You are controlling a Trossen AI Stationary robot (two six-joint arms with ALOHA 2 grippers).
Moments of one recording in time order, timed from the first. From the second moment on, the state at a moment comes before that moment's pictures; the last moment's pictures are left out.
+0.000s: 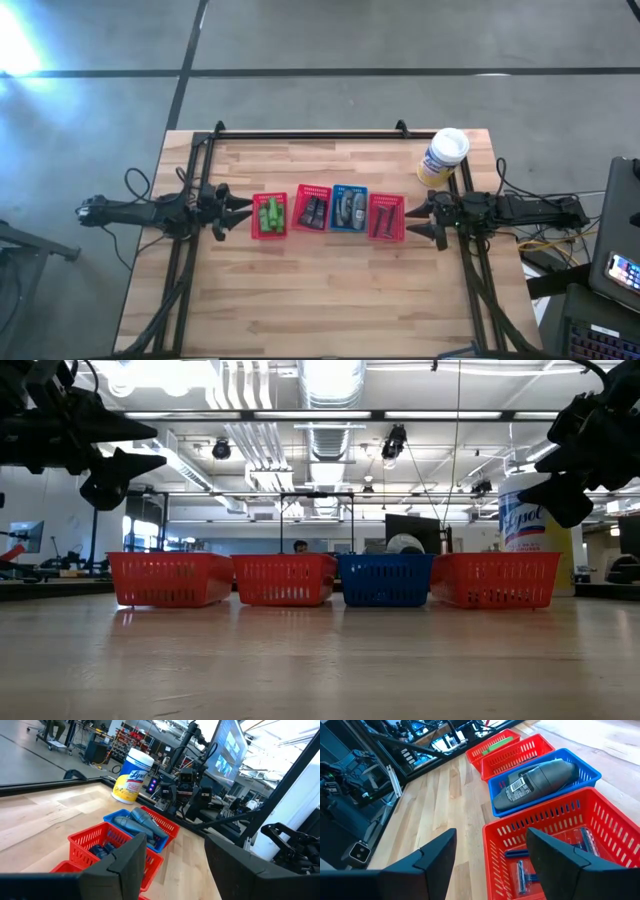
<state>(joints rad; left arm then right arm) -0.11 0.07 0.01 0.04 -0.27 -0.47 0.06 0.09 0.11 -0.31 0.03 0.52</state>
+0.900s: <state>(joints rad) -0.11 0.07 0.01 0.04 -0.27 -0.47 0.06 0.09 0.11 -0.31 0.03 0.52</state>
